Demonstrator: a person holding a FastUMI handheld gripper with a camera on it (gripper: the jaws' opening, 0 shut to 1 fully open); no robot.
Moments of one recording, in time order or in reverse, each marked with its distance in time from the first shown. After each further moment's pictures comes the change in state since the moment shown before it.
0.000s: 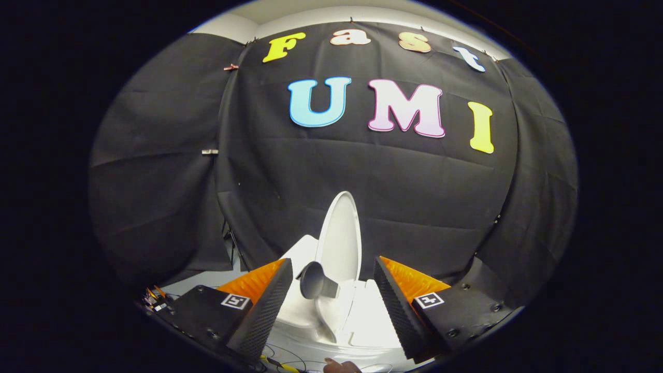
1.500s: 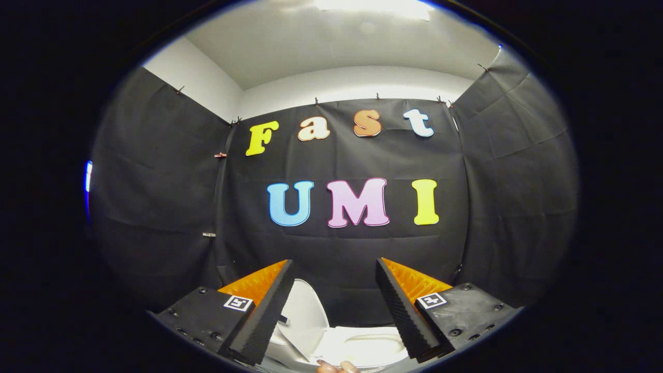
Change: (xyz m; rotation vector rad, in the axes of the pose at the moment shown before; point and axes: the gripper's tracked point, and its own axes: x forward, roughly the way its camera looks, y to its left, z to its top) arm -0.241 -0.112 0.162 0.058 -0.451 -0.051
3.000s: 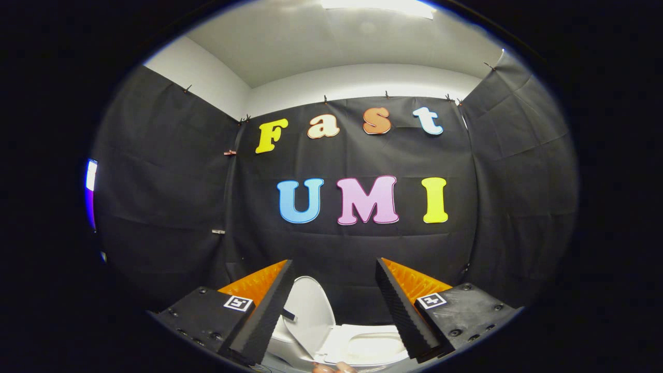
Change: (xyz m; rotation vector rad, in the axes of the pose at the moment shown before) arm -0.008 0.011 -0.008 -0.001 0.040 0.048
